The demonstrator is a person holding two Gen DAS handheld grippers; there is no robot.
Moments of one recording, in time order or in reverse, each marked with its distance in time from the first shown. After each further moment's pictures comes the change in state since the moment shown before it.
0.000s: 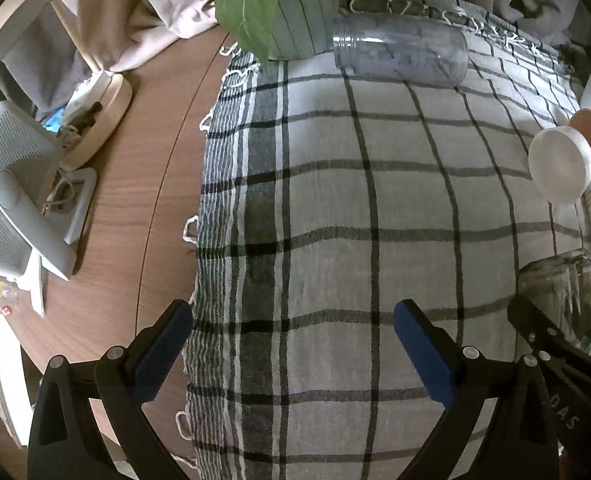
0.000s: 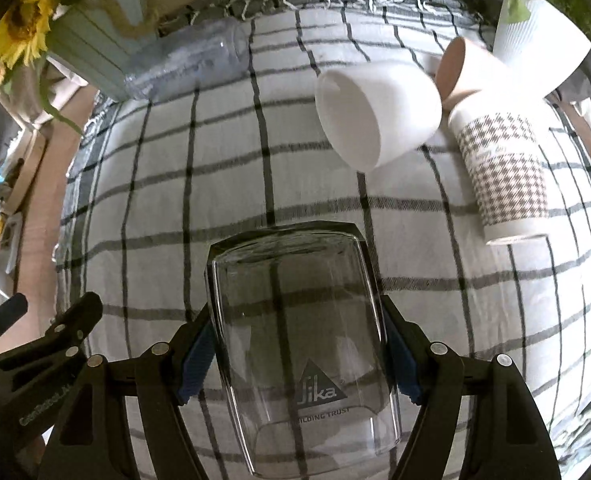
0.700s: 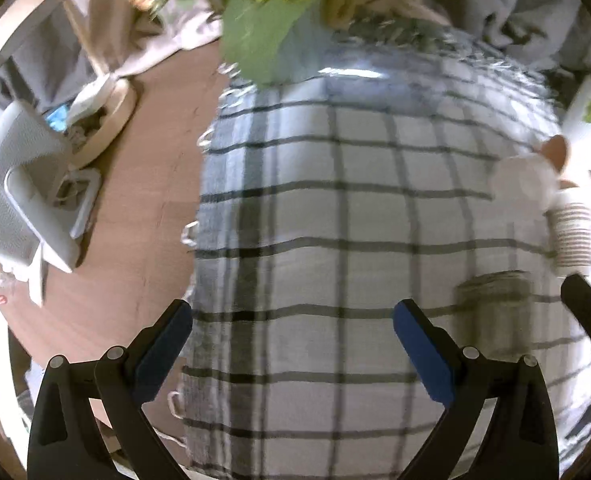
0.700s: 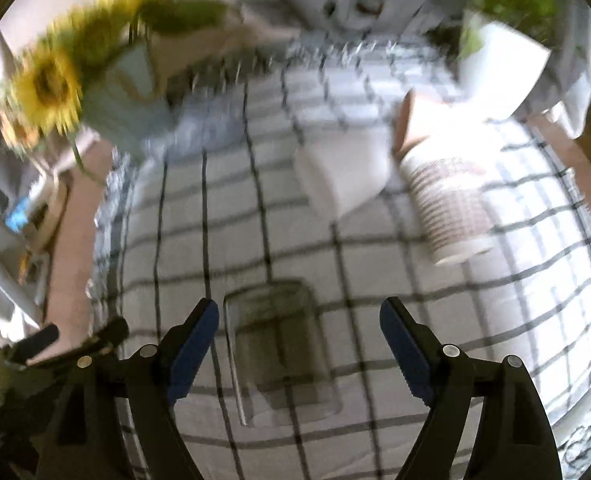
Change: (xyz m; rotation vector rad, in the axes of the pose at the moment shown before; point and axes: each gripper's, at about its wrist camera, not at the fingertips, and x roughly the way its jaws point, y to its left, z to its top) left arm -0.046 -0.004 0.001 -0.075 -0.021 -0.074; right arm -0.088 -0.032 -0.013 0.129 -0.232 0.041
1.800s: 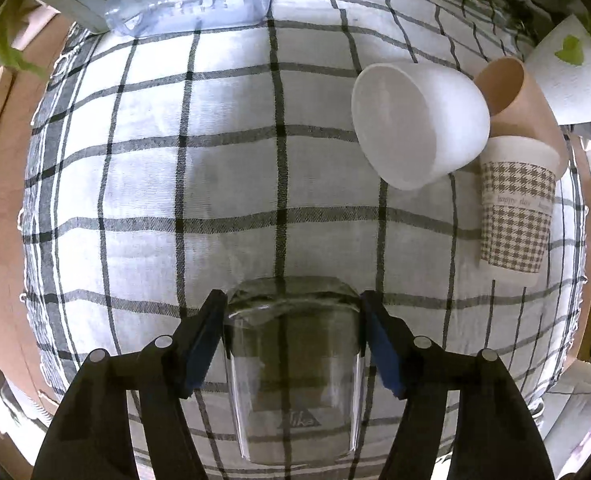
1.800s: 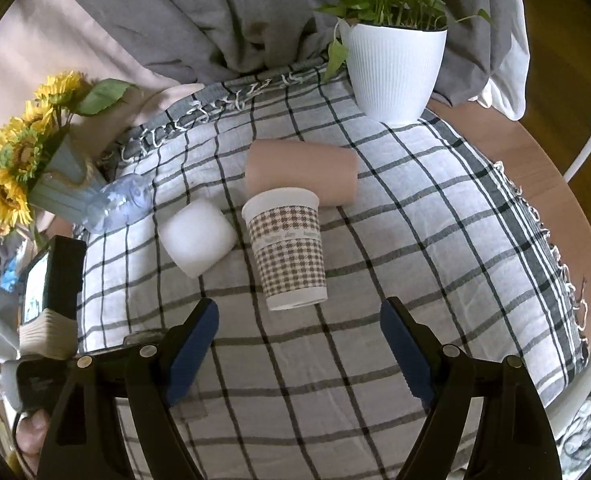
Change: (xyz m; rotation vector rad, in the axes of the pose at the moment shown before) left arm 0.052 -0.136 0.022 -0.043 0.288 -0.141; right arm -0.013 -0.121 0.039 0.124 -0.019 -0.008
